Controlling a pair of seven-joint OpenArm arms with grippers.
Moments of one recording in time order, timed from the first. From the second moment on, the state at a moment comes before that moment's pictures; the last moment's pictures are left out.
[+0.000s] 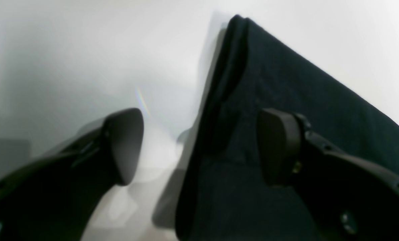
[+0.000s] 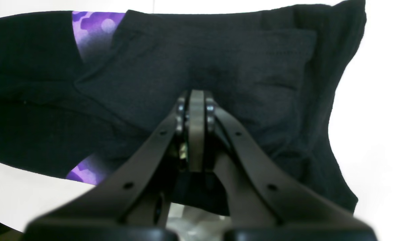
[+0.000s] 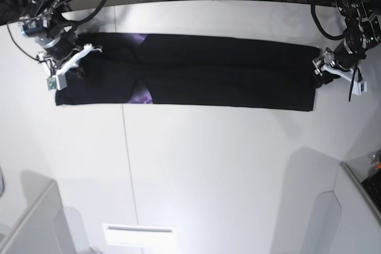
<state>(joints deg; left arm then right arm) 13.3 -22.6 -30.7 80.8 -48.2 -19.0 50.2 -15.2 -2.2 35.7 106.8 20.4 38.5 -57.1</state>
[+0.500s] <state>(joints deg) 11.6 -22.9 -27.0 77.7 -48.8 -19.2 49.5 -15.2 -2.1 35.7 106.8 20.4 38.5 -57.1</state>
